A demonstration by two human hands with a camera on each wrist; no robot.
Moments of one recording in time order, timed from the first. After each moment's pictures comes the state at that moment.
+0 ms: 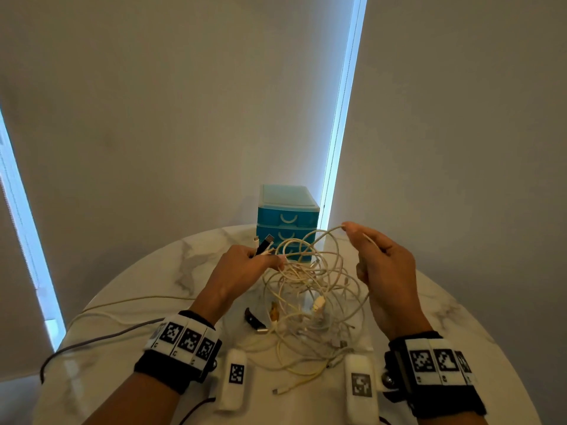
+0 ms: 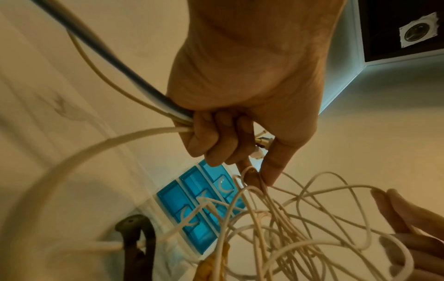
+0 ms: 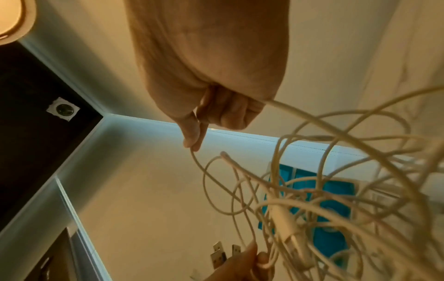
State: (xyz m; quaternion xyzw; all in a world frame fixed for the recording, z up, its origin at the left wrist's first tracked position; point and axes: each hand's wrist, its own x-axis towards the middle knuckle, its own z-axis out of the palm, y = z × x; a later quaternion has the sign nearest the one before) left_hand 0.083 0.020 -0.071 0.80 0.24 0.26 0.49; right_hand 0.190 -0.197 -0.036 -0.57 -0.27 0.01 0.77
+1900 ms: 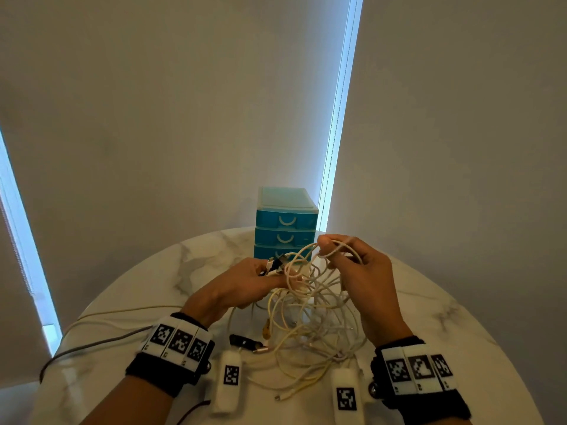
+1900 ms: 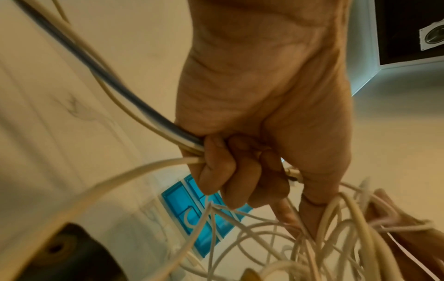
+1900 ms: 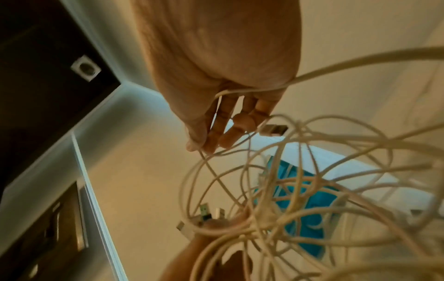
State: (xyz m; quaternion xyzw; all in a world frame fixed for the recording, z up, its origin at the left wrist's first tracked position) left_hand 0.078 0.013 -0.065 0.85 0.14 0.11 0.50; right_hand 0.186 -0.181 -0.051 -0.64 -0.32 -0.01 0.70
